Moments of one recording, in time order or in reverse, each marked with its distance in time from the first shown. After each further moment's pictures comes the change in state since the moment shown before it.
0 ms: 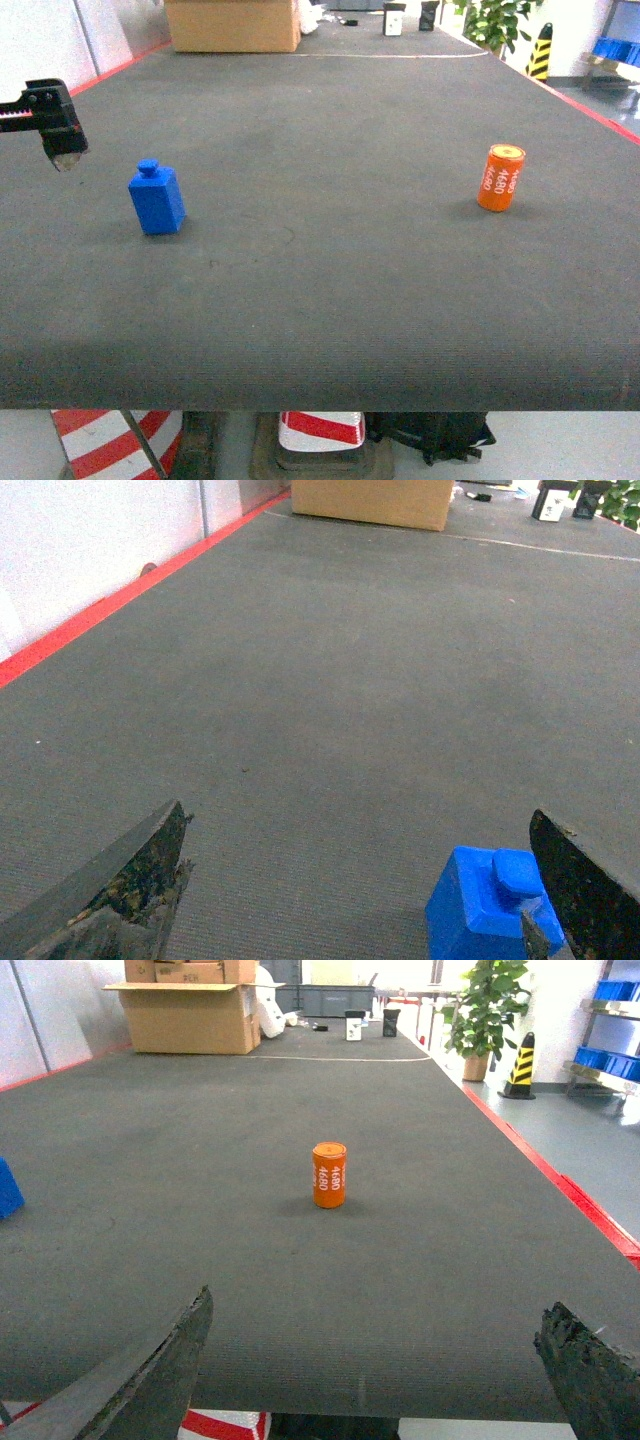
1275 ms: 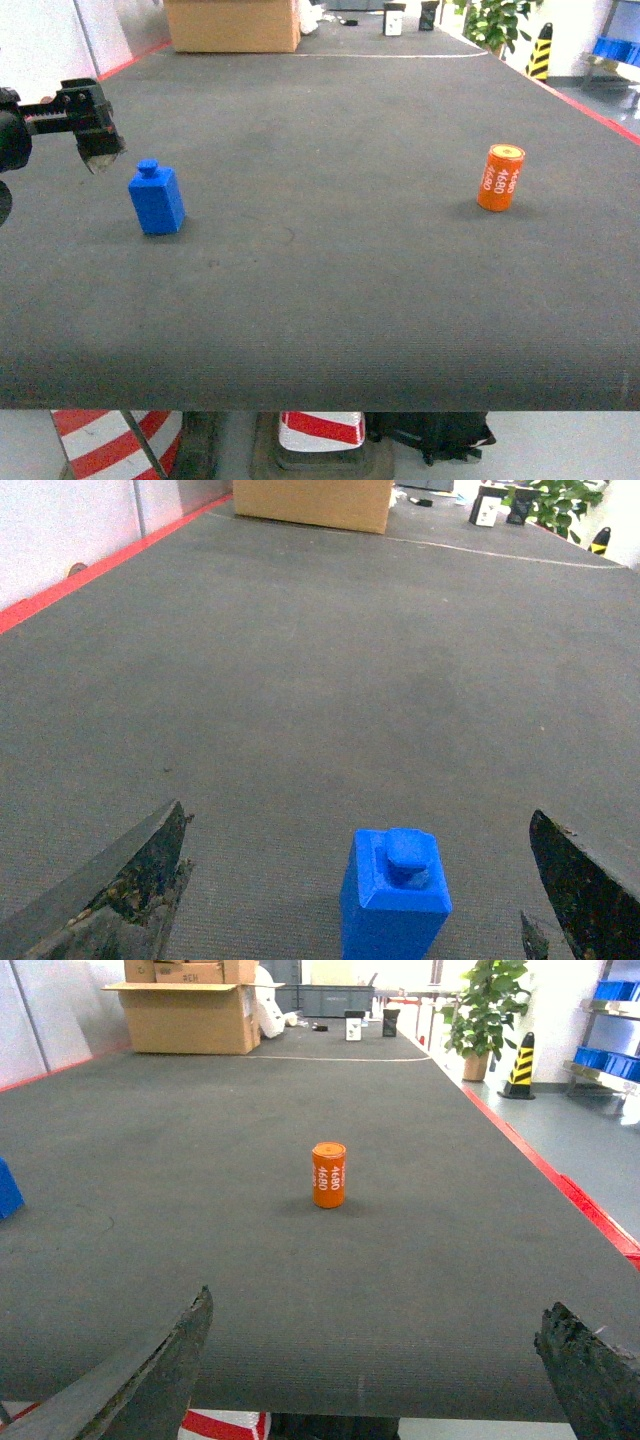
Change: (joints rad) left arm -0.061 -0.013 -0.037 0.039 0.040 -0.025; right arm 0.000 0.000 0.000 0.000 0.000 0.000
